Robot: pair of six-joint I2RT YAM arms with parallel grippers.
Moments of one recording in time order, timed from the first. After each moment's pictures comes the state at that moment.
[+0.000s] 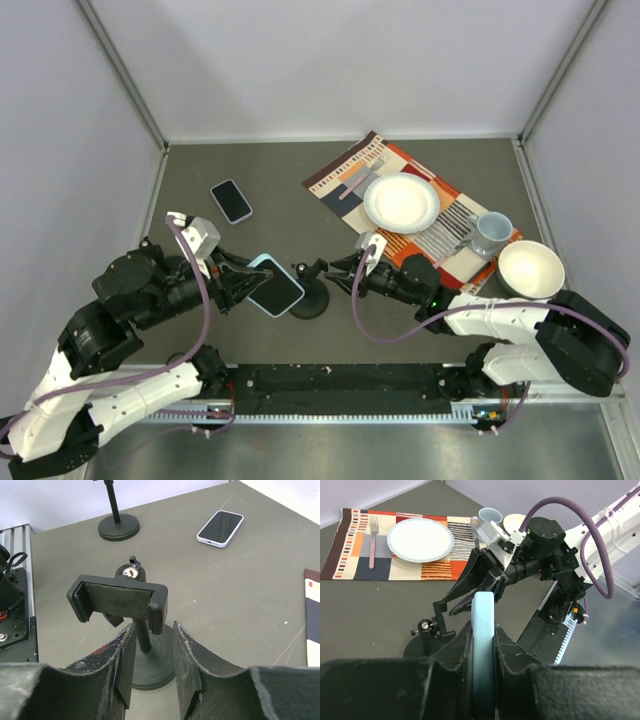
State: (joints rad) left arm -0.87 0.58 1.20 -0.72 0.13 -0.21; right arm 0.92 1.25 0.43 0.81 -0.23 0.02
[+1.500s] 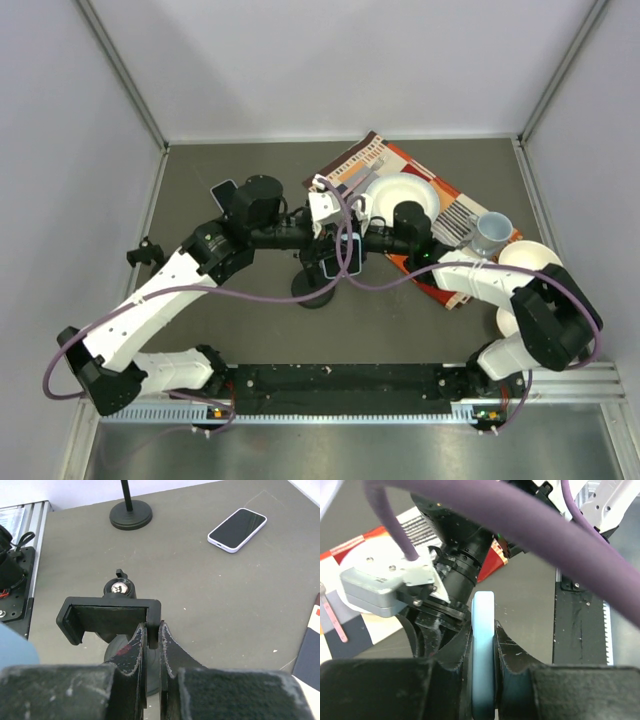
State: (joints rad) left arm -0.79 1.18 1.28 -0.46 0.57 0.21; right arm 0.67 1.45 0.76 0.55 -0.67 -0.07
